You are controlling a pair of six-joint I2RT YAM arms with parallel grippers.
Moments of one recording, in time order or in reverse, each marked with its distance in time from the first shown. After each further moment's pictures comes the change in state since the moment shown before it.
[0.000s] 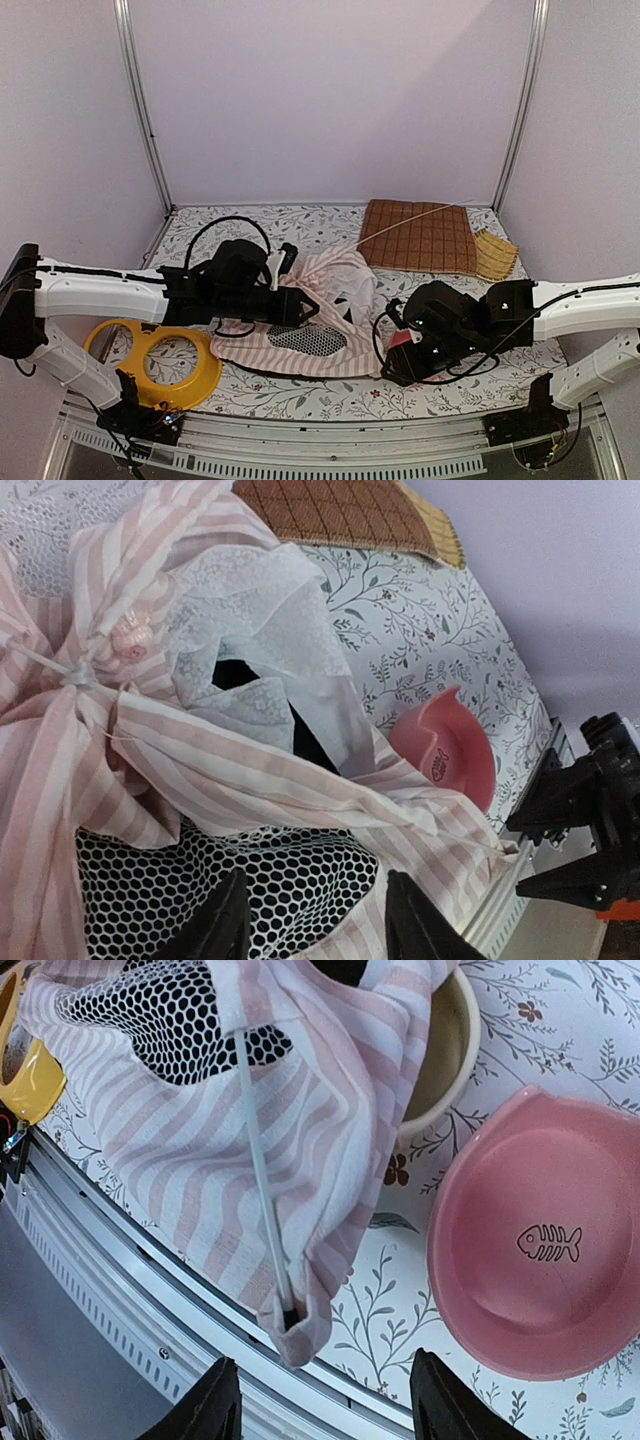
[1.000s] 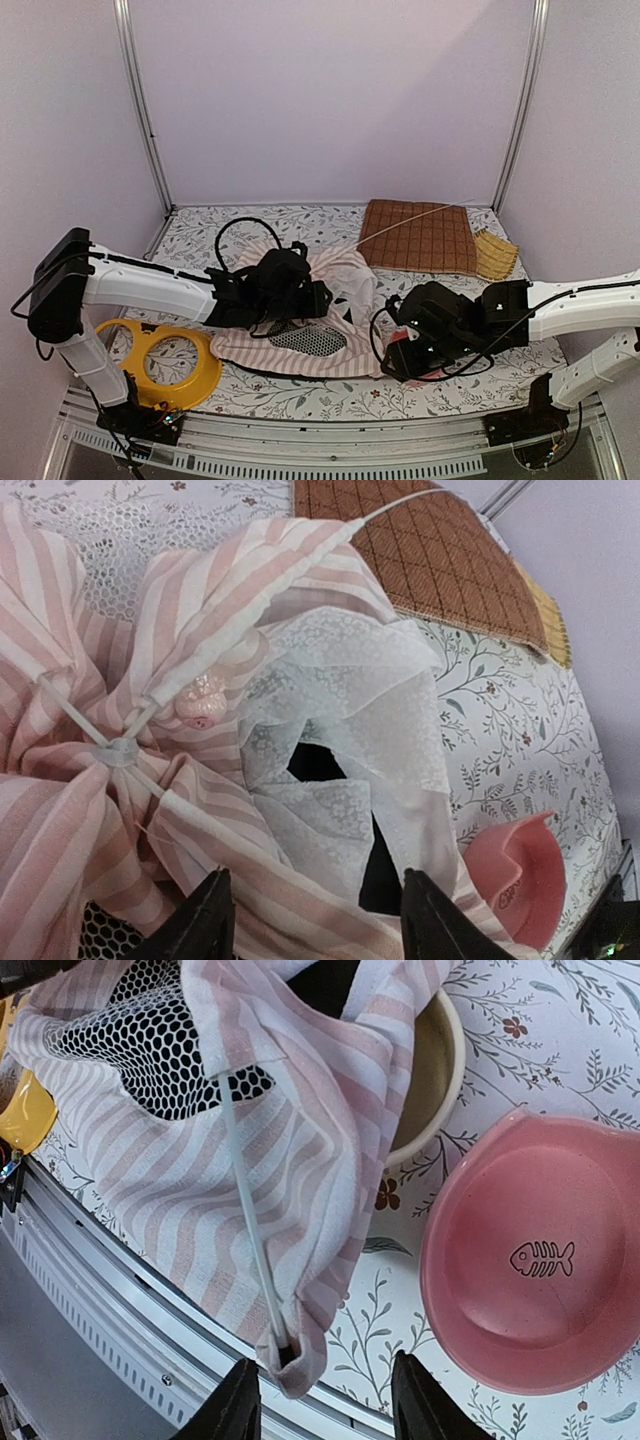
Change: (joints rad) left arm -0.089 0.280 0.152 0.064 -0.385 -0.179; right arm 0.014 0.027 0.001 0.016 0.050 0.043
